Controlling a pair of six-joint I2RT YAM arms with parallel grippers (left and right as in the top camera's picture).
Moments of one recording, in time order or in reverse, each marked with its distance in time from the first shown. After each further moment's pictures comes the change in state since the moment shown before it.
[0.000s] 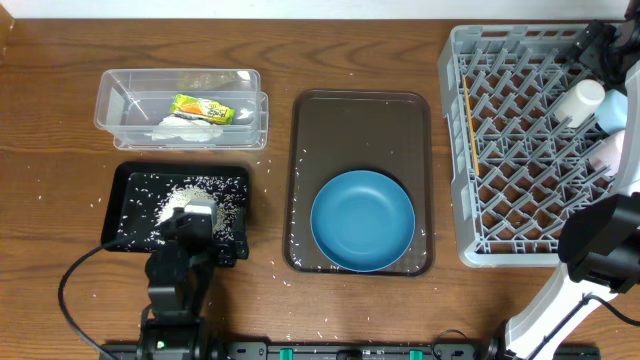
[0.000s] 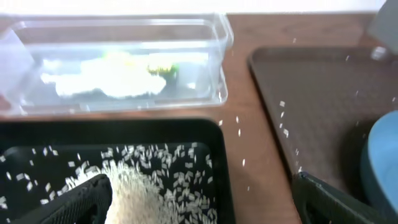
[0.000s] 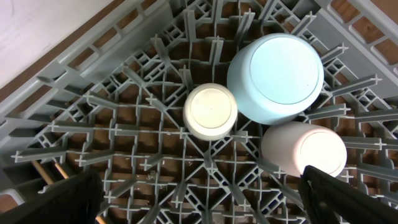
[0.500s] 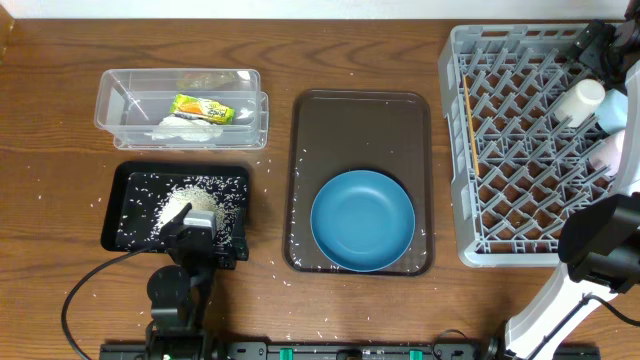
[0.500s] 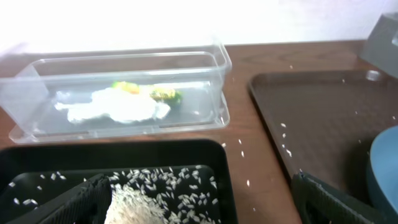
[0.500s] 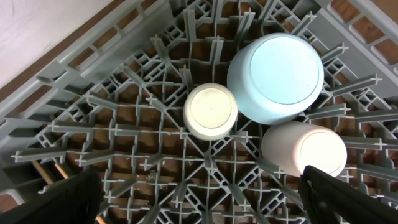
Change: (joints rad) left arm 0.000 -0.198 -0.114 0.056 -0.006 0.022; right arm 0.000 0.000 0.000 0.000 0.000 0.000
